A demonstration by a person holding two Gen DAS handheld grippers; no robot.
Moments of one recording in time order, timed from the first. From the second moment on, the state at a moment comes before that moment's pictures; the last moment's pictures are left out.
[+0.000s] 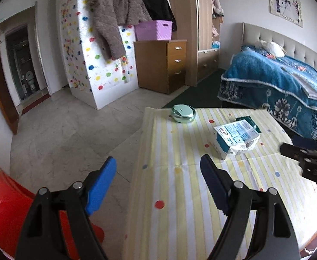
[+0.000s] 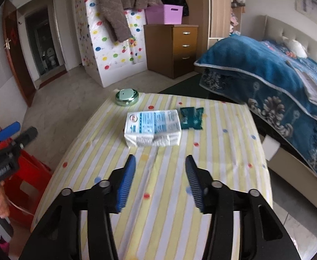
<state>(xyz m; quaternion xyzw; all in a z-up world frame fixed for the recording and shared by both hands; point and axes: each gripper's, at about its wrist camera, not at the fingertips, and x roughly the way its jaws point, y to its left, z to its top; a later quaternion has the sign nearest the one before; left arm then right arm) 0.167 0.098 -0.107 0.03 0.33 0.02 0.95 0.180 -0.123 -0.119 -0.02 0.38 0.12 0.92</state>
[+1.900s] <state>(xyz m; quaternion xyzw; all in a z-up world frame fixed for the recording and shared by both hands) 0.209 0.027 -0.156 0.06 0.36 -0.14 0.92 0.260 -0.168 -0.180 0.07 0.46 0.18 0.87</state>
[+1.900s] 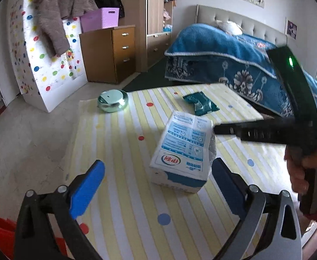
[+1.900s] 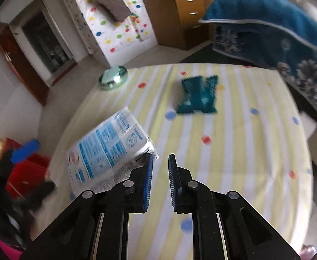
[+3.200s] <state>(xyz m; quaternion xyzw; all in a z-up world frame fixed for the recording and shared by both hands) 0.142 0.006 -0.119 0.03 0.34 -0.13 0.93 0.185 -0.212 -0.128 0.05 0.39 0.13 0.91</state>
